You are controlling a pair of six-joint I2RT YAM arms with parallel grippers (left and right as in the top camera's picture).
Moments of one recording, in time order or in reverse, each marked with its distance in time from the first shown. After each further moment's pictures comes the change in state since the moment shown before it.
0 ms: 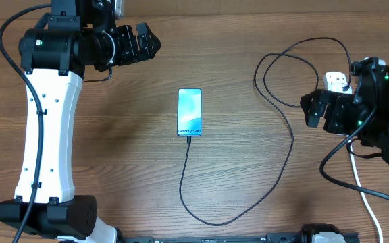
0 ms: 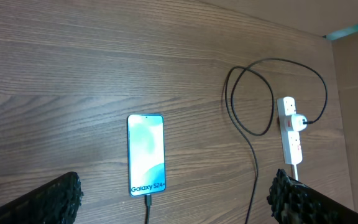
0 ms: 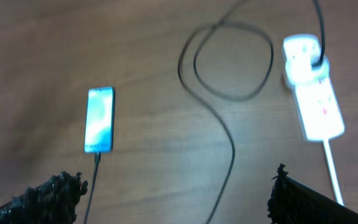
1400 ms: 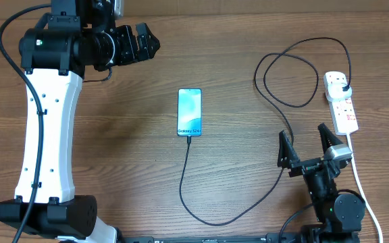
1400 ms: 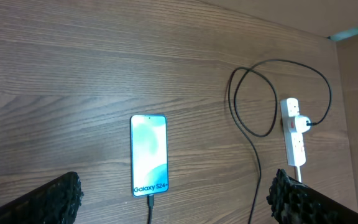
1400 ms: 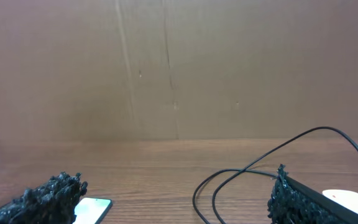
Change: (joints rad) left arm 0.000 0.000 -0.001 0.000 -0.014 0.000; right arm 0.068 -1.072 -1.568 1.478 0.012 -0.016
